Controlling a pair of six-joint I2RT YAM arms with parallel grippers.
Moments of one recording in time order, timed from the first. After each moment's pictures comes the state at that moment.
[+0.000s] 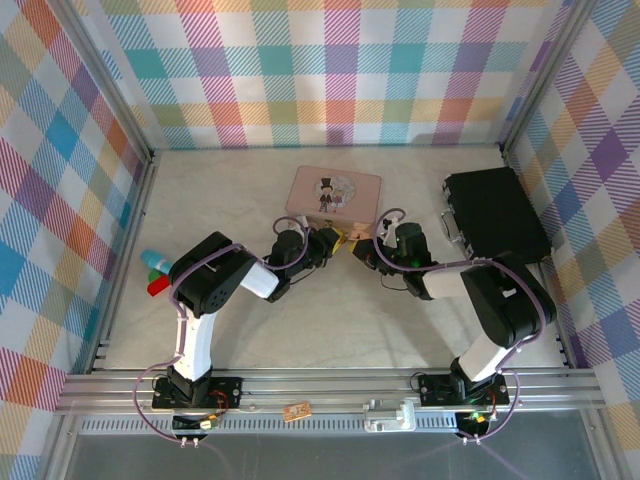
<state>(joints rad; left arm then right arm) -0.65 2.04 0.78 1.07 0.21 -1.52 0.45 1.64 0.57 0.61 -0.48 1.00</state>
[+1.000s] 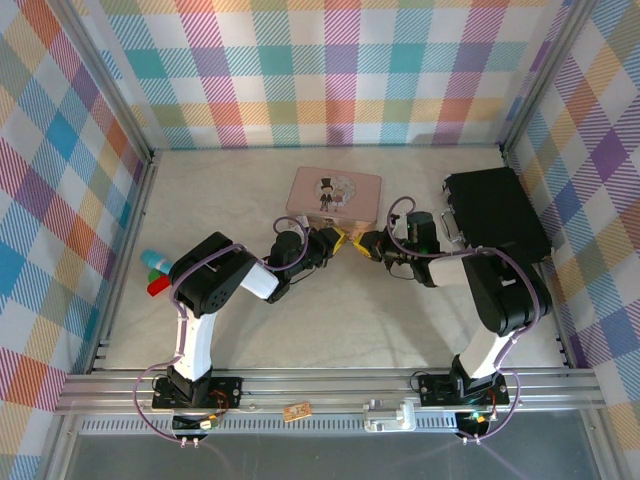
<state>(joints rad) -0.65 2.04 0.77 1.12 0.23 -1.53 0.33 1.72 0.64 0.60 -0.71 1.23</state>
